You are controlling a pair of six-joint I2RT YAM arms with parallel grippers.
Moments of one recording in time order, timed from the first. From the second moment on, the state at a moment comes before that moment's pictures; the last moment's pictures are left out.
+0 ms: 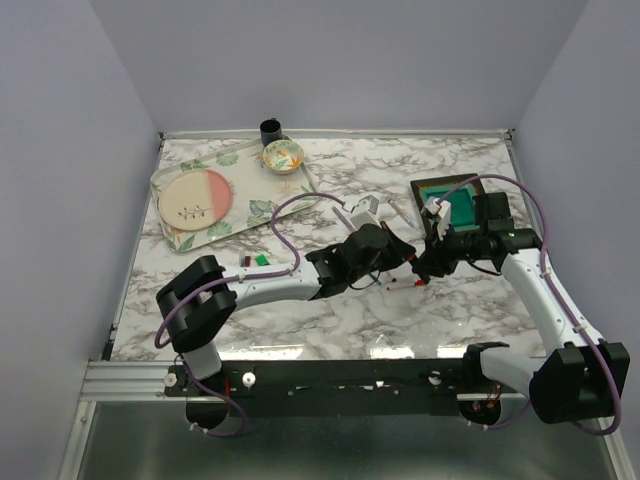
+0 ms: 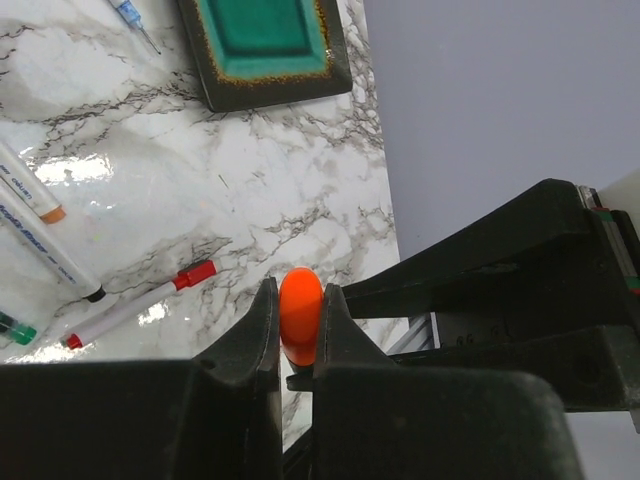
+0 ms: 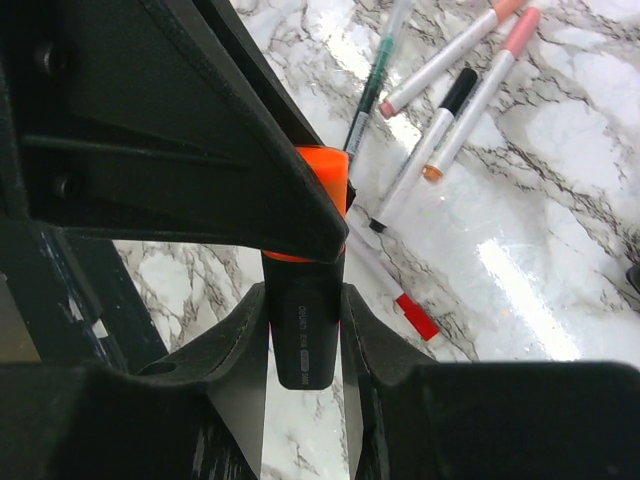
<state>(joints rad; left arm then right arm) -1.08 1.71 1.12 0.23 -0.25 -1.13 0.09 1.13 0.89 -0.80 -0.80 -0.59</state>
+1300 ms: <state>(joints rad) -0.77 1.31 0.71 0.41 -0.04 -1.21 0.44 1.32 1.17 -0.60 -0.74 -0.56</state>
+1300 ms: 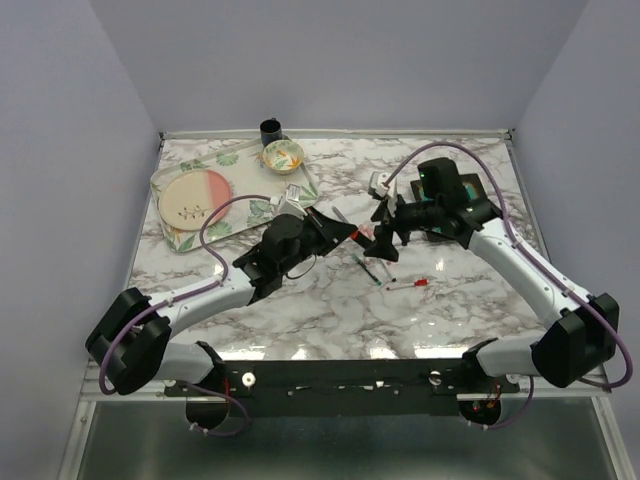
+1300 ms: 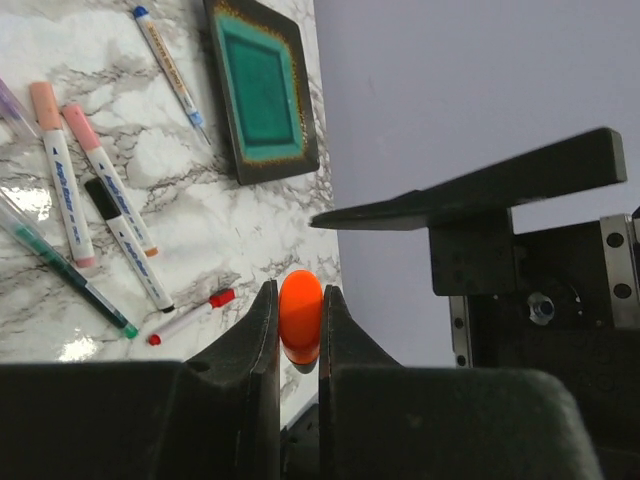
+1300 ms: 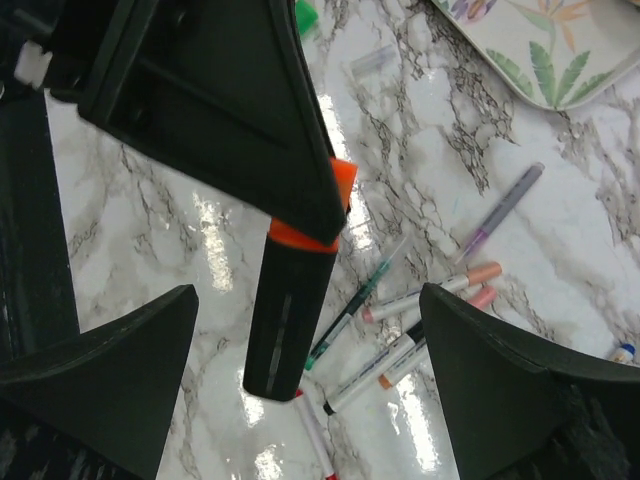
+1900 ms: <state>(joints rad) -0.78 1.26 0.66 0.40 -0.11 -1.24 0.59 1.50 1.19 -0.55 -0.57 -0.45</state>
